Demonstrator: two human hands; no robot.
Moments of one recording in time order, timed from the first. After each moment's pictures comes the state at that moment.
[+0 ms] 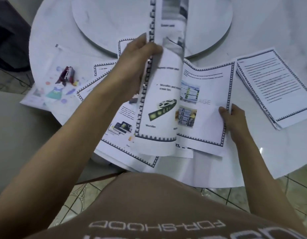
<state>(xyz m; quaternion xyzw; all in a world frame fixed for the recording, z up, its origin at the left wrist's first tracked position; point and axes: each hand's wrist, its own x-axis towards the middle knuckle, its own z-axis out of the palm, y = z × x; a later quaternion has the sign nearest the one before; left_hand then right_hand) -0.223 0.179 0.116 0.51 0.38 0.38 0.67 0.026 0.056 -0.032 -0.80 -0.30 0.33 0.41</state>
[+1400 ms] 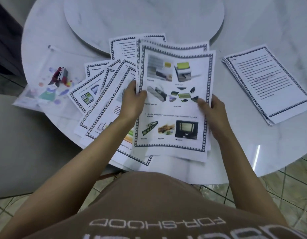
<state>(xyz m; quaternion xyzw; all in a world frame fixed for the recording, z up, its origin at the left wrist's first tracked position) -0.218 0.150 0.027 0.56 0.56 0.32 0.52 -0.023 0.062 0.002 -0.69 -0.34 0.39 0.51</state>
